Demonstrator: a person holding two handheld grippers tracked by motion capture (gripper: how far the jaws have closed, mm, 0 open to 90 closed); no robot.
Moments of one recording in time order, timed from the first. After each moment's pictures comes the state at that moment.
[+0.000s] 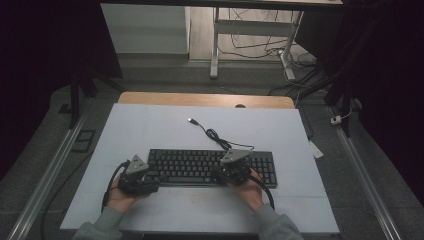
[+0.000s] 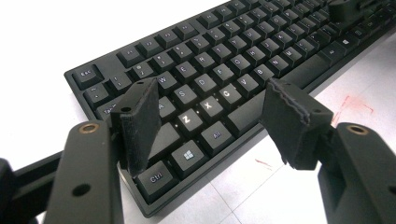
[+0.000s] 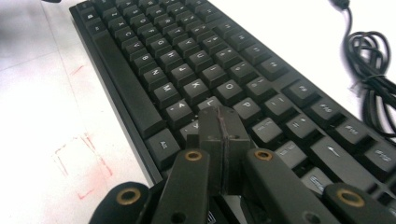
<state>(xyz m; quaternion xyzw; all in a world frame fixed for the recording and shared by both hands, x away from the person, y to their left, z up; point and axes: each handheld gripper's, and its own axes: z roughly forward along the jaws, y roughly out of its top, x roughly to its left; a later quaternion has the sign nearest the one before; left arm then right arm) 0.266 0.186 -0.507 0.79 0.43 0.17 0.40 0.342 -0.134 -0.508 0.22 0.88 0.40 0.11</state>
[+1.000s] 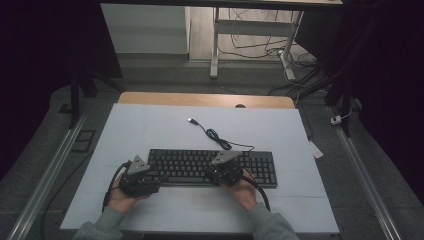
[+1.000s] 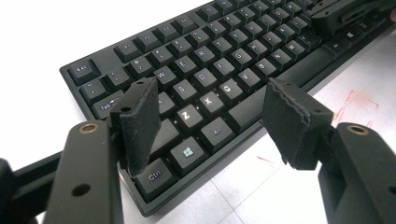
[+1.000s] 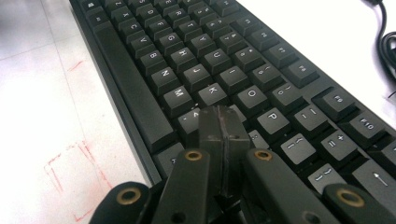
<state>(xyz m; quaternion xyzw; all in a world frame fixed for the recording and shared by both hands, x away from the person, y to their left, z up) 0.266 0.185 -0.510 0.80 0.43 0.17 0.39 0.343 -0.116 -0.517 0.21 0.89 0.39 0.11</state>
